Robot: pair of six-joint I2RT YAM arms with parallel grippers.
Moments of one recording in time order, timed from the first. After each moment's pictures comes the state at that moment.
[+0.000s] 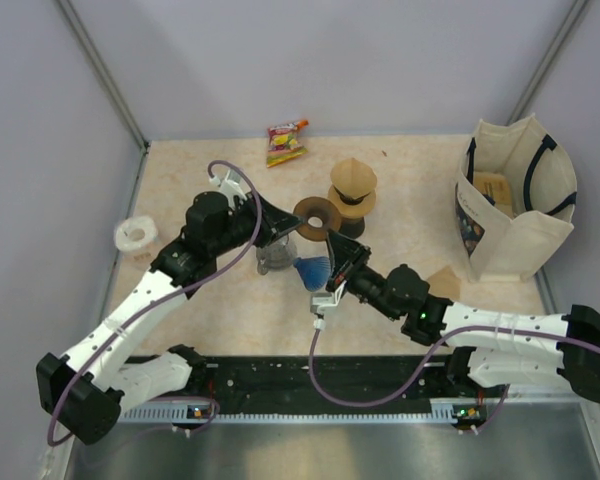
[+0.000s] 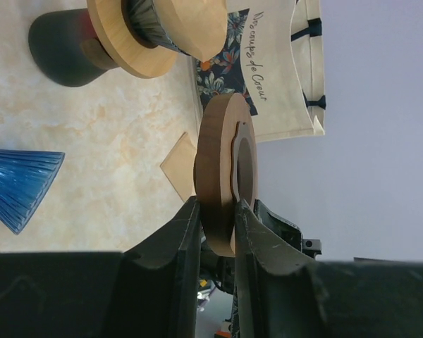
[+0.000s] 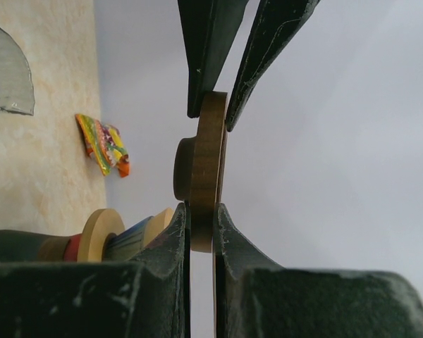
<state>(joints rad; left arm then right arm) -0.55 1.03 0.93 -0.17 0.28 -1.08 1.12 1.07 0.50 0.66 0.22 -1.53</state>
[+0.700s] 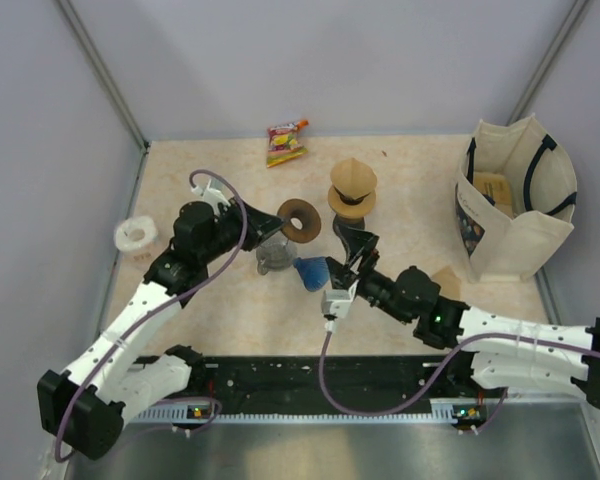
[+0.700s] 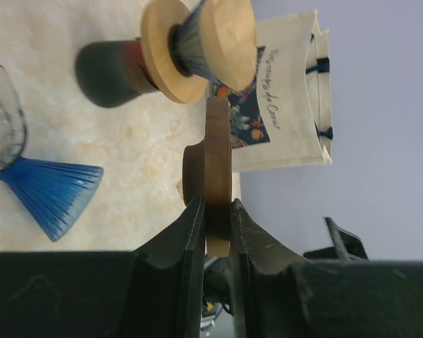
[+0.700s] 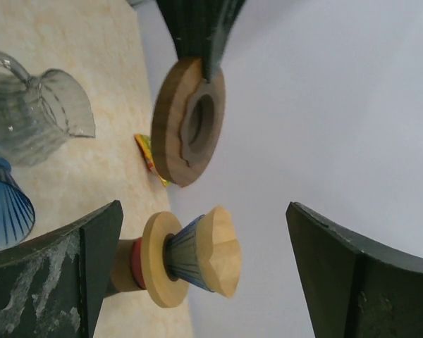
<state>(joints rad) -0.46 0.97 0.82 -0.10 0.29 -1.11 1.13 0.98 0.50 0.50 0.19 -1.32</state>
